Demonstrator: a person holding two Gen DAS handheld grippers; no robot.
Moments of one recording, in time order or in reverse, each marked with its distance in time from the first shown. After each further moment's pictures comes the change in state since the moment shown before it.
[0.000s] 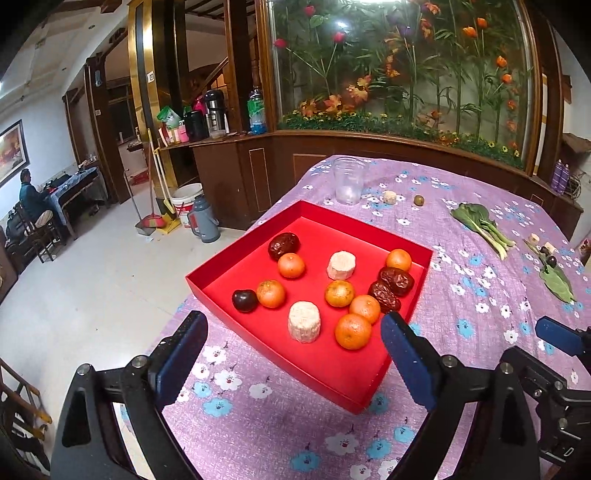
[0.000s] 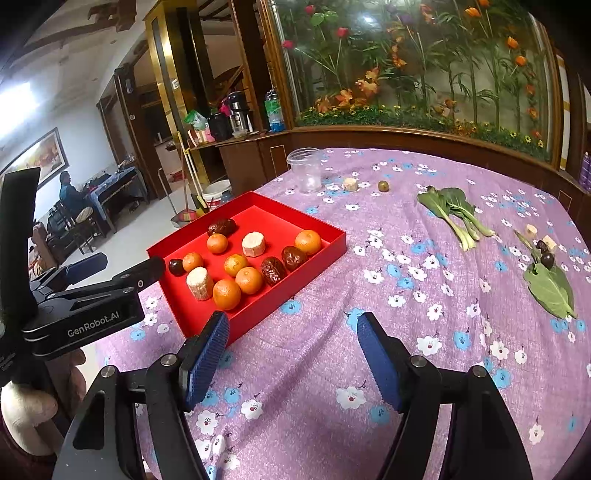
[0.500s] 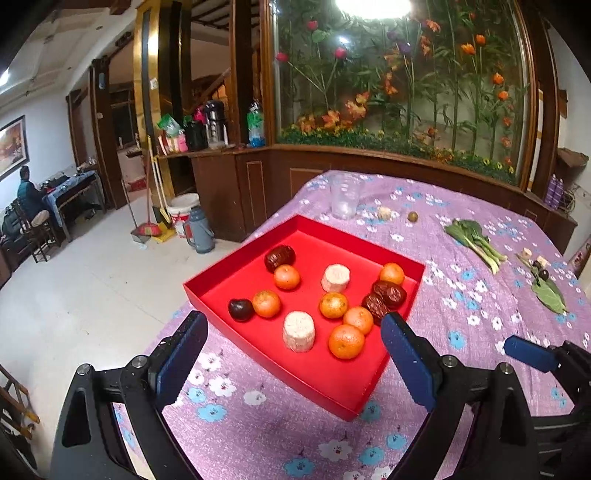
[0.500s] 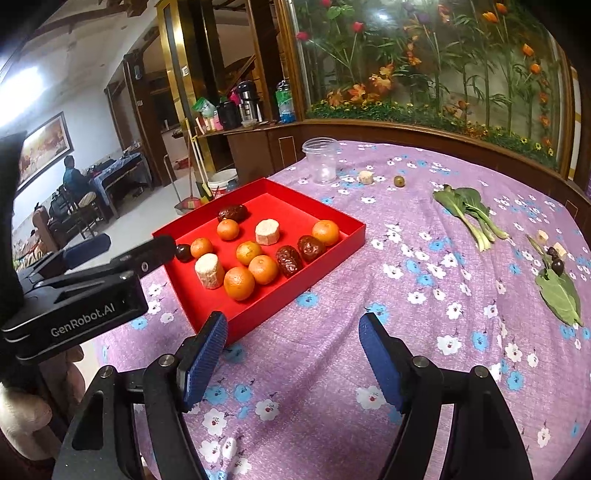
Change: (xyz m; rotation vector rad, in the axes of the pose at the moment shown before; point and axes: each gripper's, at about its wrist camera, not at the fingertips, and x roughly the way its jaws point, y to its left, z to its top) left arm -0.010 0.004 0.001 -0.033 -0.076 -0.021; right arm 0.014 0.022 -0.003 -0.051 0.032 0.009
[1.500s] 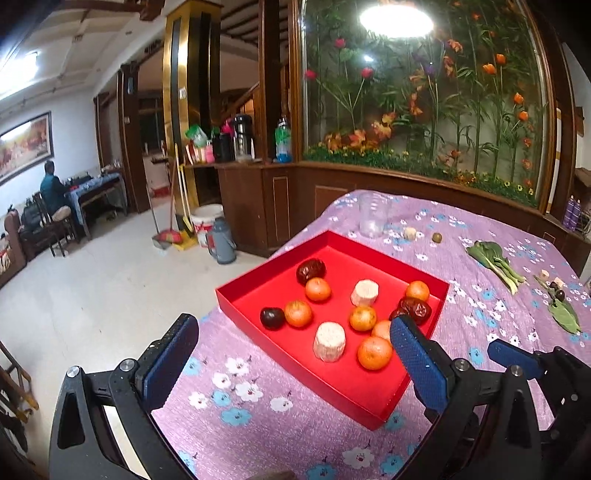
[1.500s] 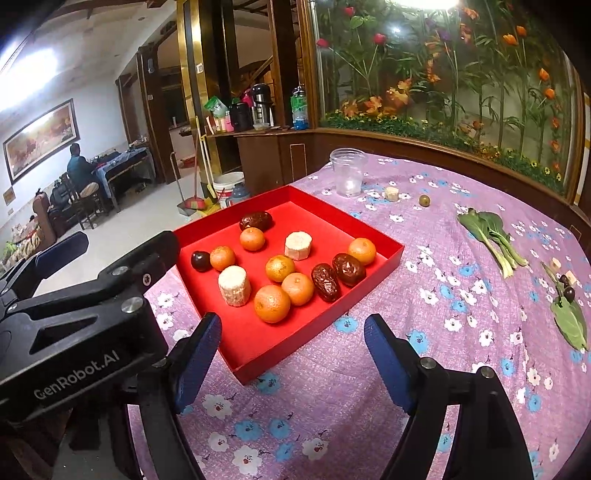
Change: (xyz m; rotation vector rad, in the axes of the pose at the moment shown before) left arm -0.007 0.018 -0.007 -0.056 -0.055 0.076; right arm 0.027 0.045 0.010 -0.069 -0.031 -0.022
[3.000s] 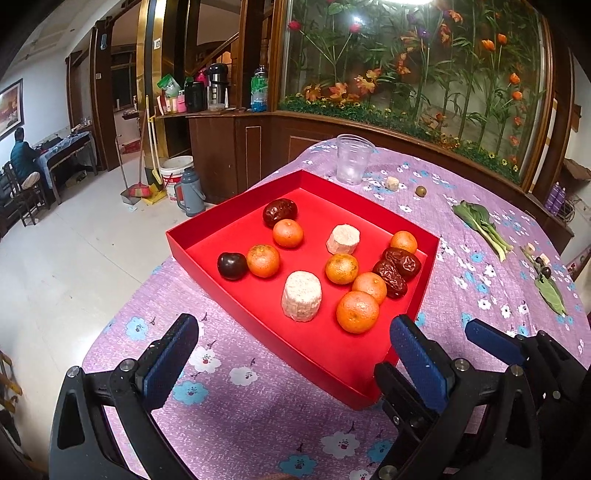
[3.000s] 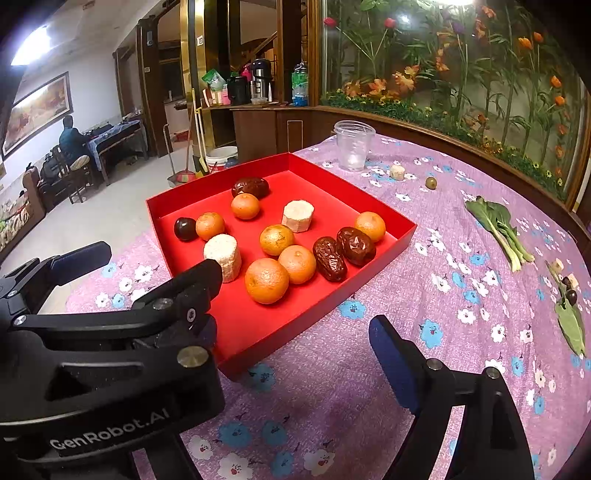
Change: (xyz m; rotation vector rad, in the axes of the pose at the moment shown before) left arm 0.047 -0.008 -0.022 -0.021 0.189 -0.121; right arm 0.032 0.010 -0.011 -0.048 0.088 -0.041
